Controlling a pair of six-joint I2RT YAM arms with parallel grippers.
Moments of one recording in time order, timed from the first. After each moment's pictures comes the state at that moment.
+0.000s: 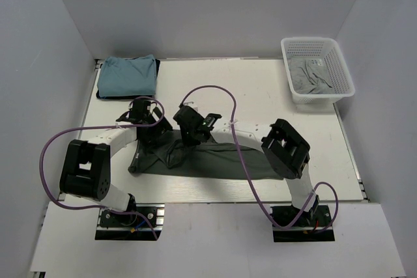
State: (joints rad) left arm -0.20 1.50 0.77 -0.29 0.06 -0.79; right arm 1.05 2.02 1.51 -0.45 0.15 0.66
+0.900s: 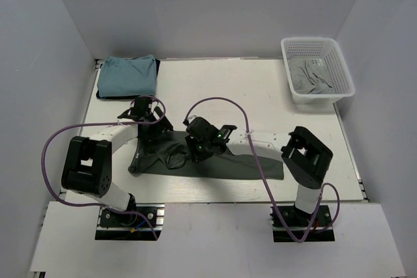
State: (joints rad) left arm -0.20 1.53 0.82 -0.34 0.04 -0.78; right arm 1.07 1.82 1.22 -0.38 0.00 0.49
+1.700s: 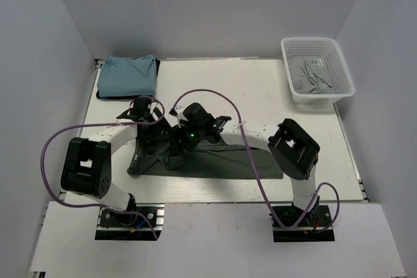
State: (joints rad) left arm -0.19 1.52 0.81 -0.36 0.03 -0.77; right arm 1.01 1.94 1.34 -0.13 -0.34 0.36
